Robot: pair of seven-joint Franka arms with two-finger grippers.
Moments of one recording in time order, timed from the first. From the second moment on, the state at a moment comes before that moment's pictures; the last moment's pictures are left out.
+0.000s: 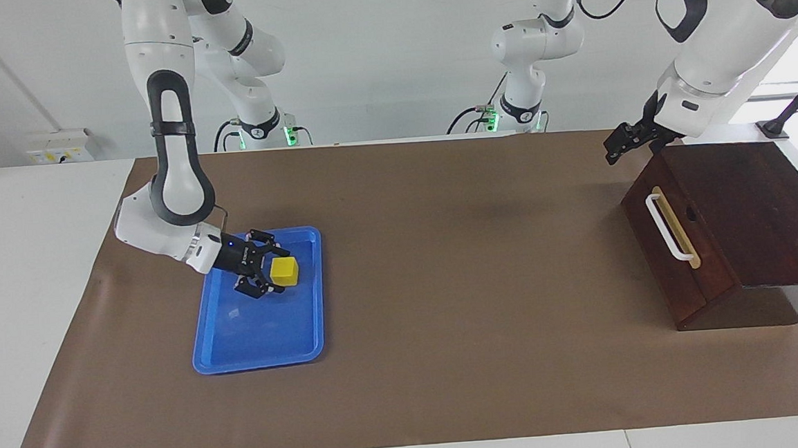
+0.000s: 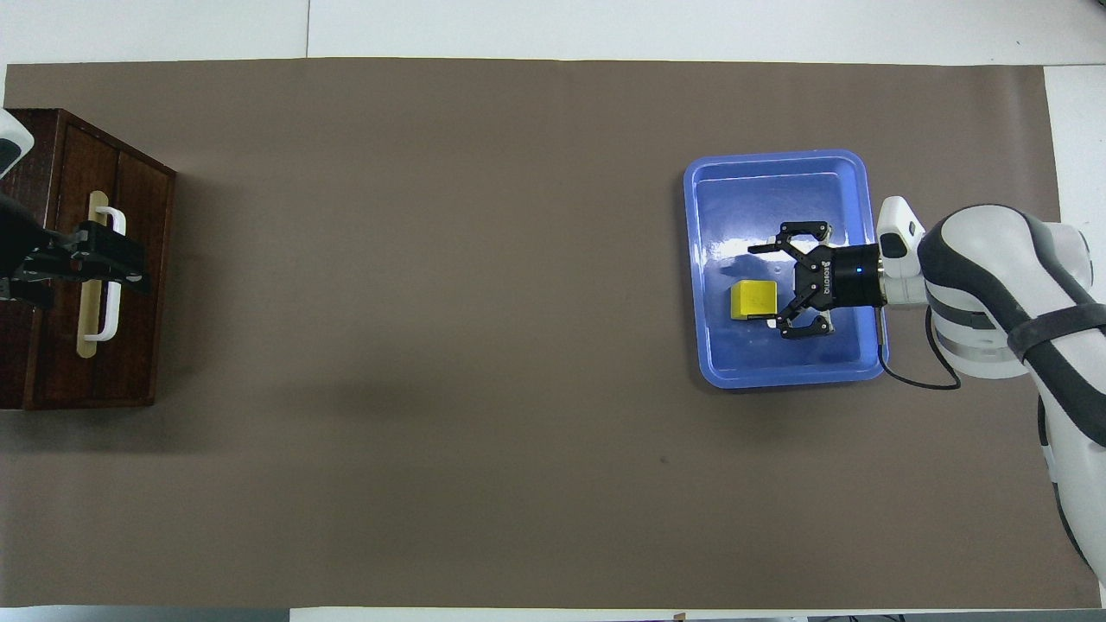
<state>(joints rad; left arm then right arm) 0.01 0.07 -0.06 -1.54 -0.01 1.44 -0.12 -0.05 0.30 -0.02 -2.05 1.06 2.02 -2.24</state>
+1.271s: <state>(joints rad) 0.01 0.08 -0.06 -1.51 -0.01 1.41 -0.03 0.01 0.05 -0.02 -1.75 0.37 1.87 -0.99</state>
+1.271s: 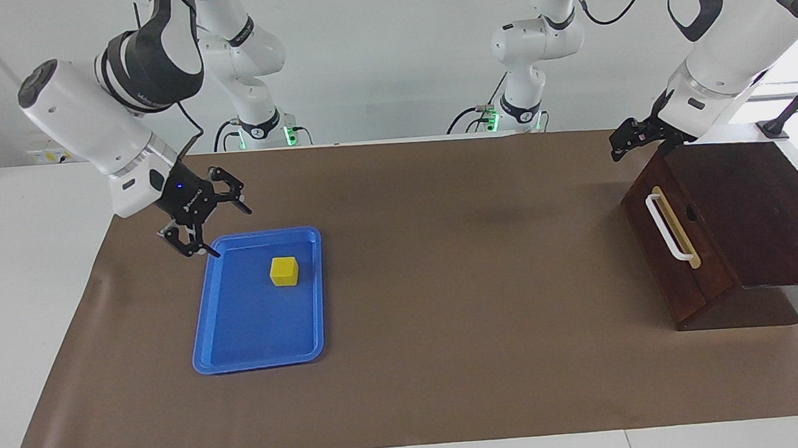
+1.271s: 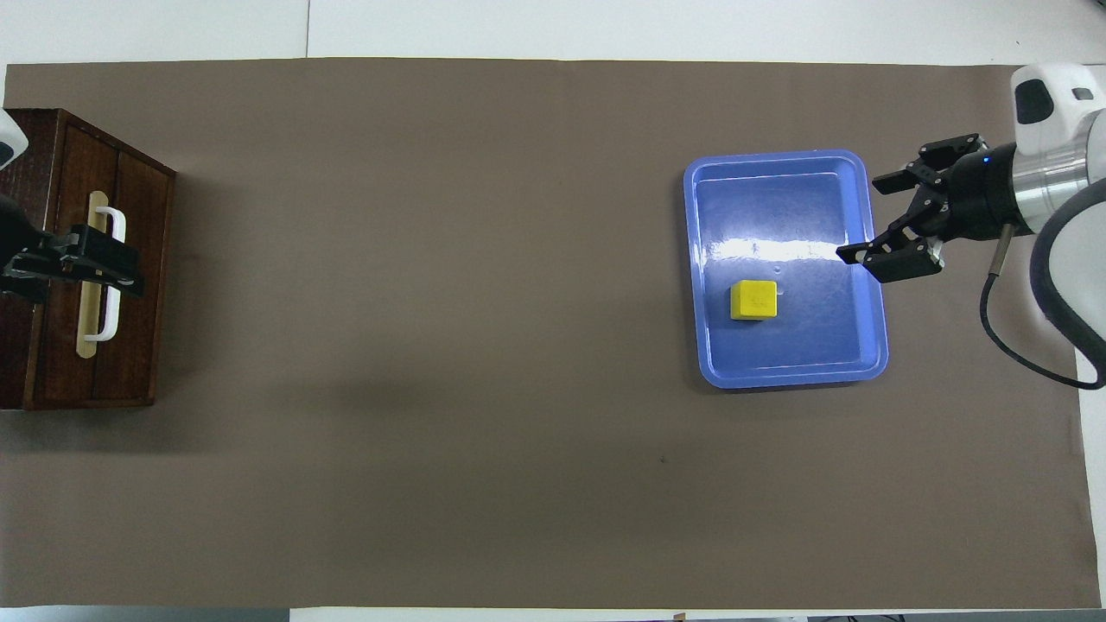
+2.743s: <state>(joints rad) 0.01 0.05 -0.06 -1.52 -0.01 1.46 -0.02 0.03 -0.04 -0.03 -1.62 -0.04 1.47 -0.10</state>
